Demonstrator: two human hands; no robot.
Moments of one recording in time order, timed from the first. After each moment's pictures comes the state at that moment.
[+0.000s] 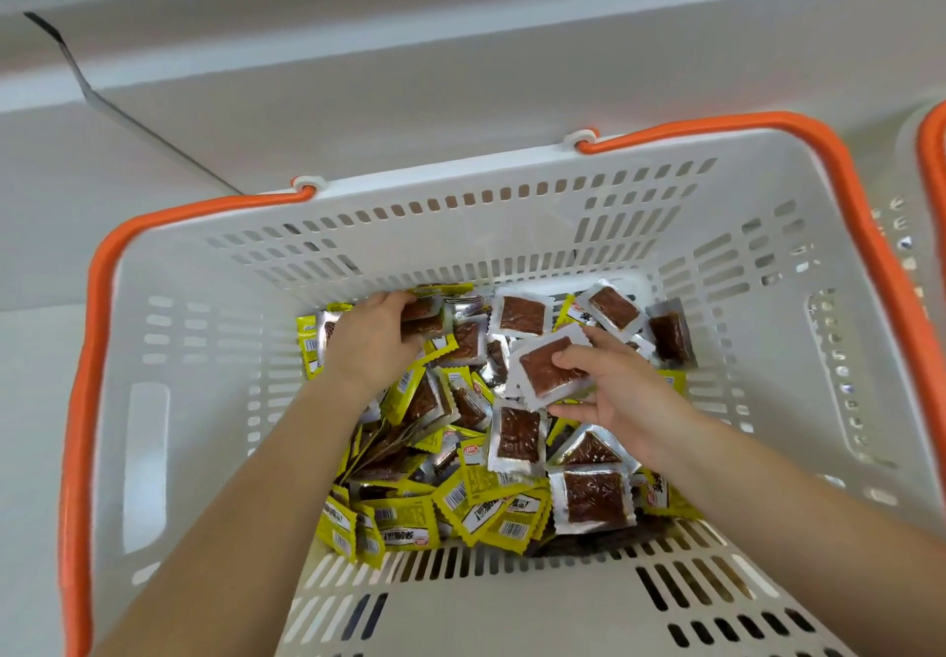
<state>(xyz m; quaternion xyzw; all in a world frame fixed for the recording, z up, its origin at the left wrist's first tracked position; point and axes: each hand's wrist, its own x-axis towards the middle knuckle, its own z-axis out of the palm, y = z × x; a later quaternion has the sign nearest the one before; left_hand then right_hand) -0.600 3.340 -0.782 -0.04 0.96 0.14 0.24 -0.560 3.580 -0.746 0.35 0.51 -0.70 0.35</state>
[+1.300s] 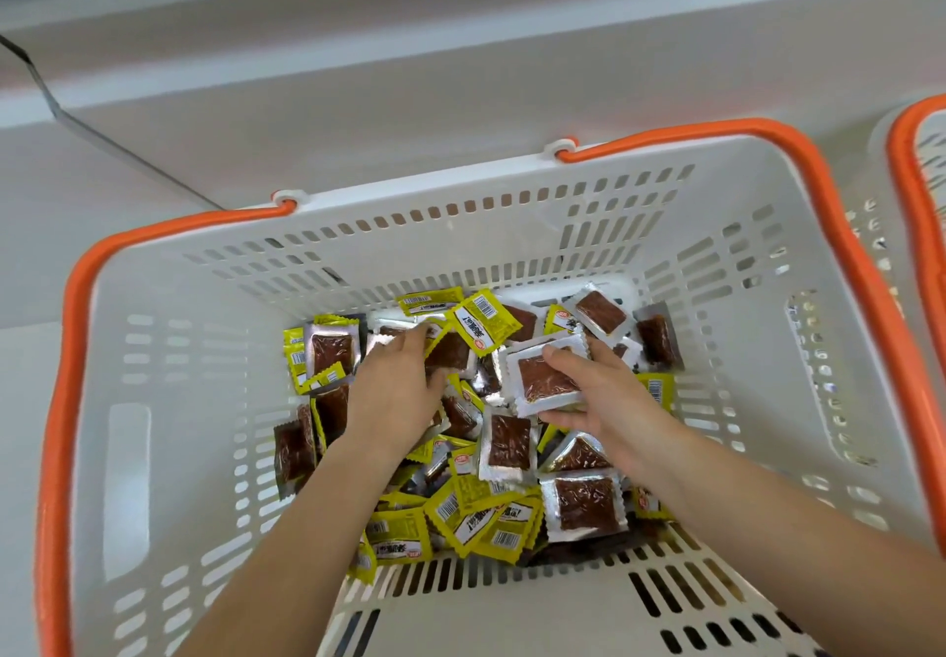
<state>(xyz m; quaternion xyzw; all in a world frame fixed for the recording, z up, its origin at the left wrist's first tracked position) -0.564 3.379 -0.775 -0.04 0.97 0.09 0.23 -0.552 3.580 -0.754 0.35 0.53 -0.70 0.30</state>
